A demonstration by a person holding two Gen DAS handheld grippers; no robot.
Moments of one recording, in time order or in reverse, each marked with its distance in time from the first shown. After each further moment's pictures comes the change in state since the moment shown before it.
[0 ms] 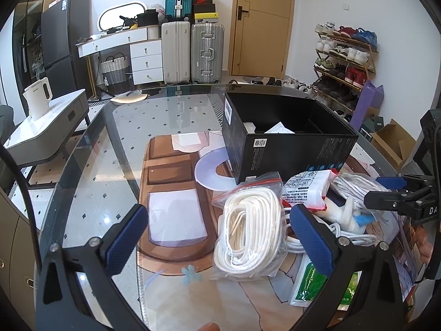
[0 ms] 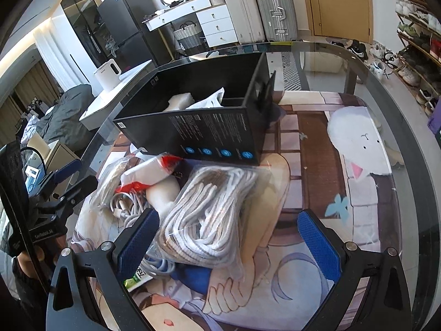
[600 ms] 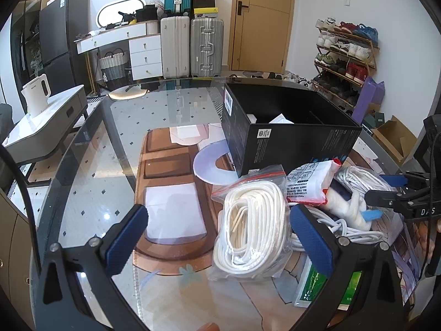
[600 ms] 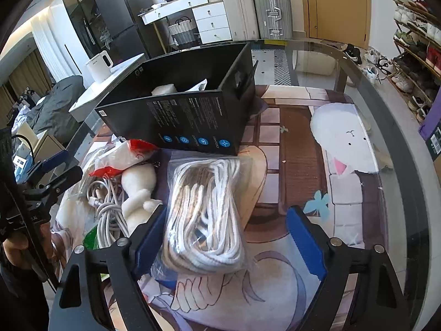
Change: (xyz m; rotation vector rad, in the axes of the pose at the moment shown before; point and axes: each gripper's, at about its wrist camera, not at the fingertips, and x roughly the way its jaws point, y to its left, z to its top) left arm 0.011 -0.001 -0.004 -0.002 0.032 -0.003; right arm 0.008 -0.014 -0.007 -0.039 0.012 -0.066
